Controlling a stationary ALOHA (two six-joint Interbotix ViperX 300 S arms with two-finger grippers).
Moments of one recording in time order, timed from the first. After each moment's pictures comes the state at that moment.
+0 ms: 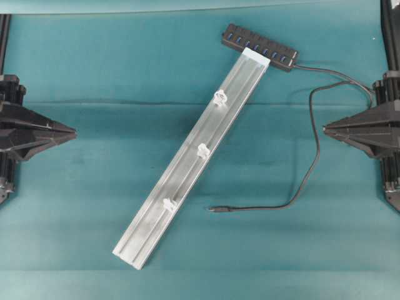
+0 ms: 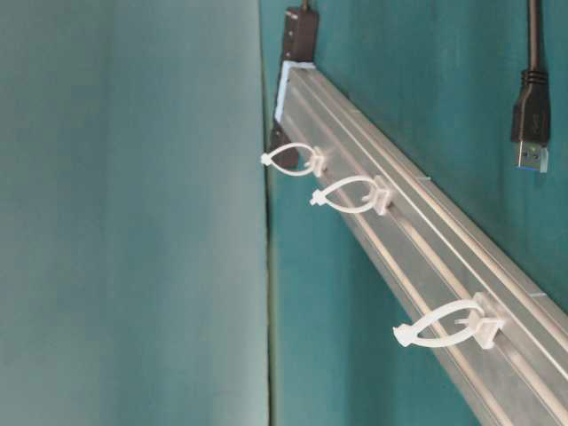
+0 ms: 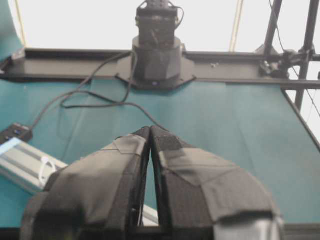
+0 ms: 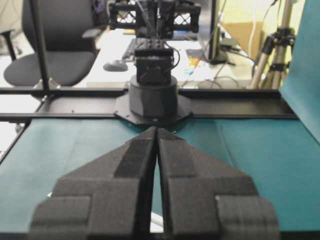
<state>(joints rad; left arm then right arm) 0.00 -0.97 1.17 0.00 -0.29 0.00 0.00 -0.97 1.16 0.00 -0.29 0.00</state>
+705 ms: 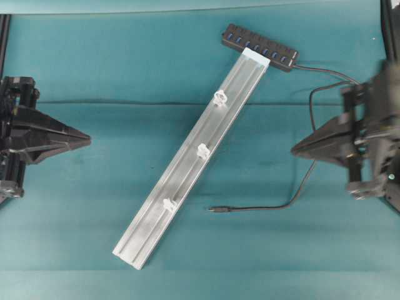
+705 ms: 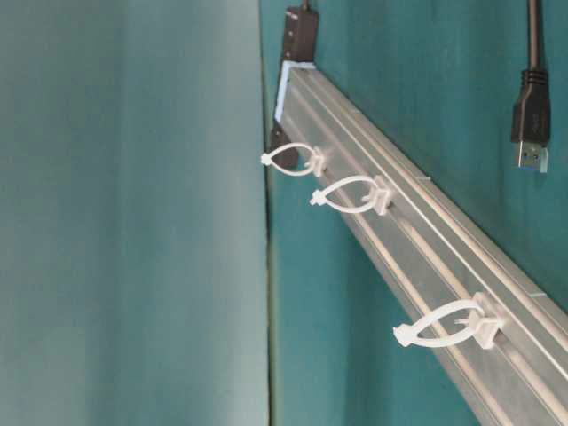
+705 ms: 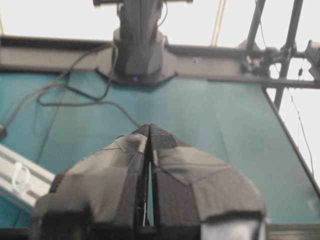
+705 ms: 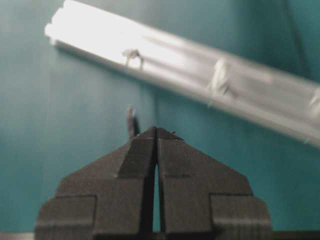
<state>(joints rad) -0.03 -0.87 1.05 0.02 -0.22 -0.07 0.01 -0.66 0.87 0.11 0.41 0.08</state>
